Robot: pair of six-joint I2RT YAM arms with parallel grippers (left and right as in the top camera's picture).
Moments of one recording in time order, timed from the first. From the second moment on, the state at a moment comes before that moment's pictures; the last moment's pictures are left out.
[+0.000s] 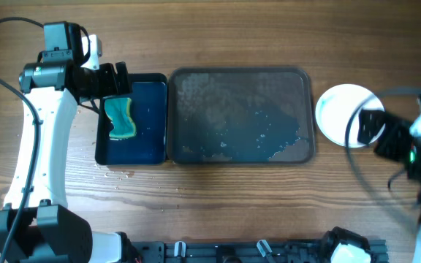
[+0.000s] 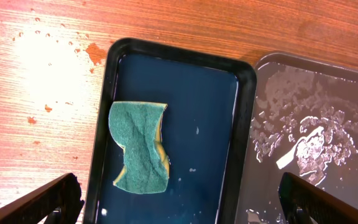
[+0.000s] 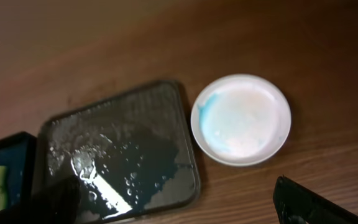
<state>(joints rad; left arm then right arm) 0.08 1.59 1.45 -0.99 0.11 -0.13 -0.39 0.84 1.27 -1.15 -0.31 0.08</state>
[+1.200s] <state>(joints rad) 0.08 1.59 1.45 -0.99 0.11 -0.13 -0.01 0.07 0.25 -0.14 -0.20 0.15</state>
